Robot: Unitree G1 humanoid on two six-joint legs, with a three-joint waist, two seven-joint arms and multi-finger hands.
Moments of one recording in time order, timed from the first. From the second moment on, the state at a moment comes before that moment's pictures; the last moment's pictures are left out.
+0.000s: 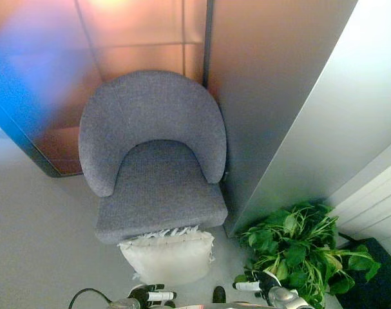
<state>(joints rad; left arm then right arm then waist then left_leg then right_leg) -0.08 0.23 -0.33 1.24 -0.23 0.05 -0.18 -0.12 -0.21 0.40 1.18 0.10 0.00 -0.02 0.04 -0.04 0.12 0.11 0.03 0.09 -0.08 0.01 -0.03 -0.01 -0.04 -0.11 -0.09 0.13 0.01</state>
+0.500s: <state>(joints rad) -0.34 0.28 -0.39 1.21 -0.36 0.10 -0.09 -0.57 -0.24 0.52 1.00 0.15 0.03 -0.15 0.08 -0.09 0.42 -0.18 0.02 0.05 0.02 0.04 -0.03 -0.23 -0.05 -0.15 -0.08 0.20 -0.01</state>
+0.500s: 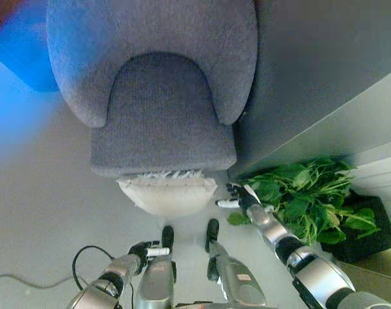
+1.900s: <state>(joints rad) -0.64 0.23 -0.53 1.12 -0.60 0.00 -0.01 -0.96 -0.41 0.66 0.83 0.19 0.19 -0.17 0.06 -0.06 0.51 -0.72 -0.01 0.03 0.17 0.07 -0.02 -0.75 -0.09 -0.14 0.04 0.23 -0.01</state>
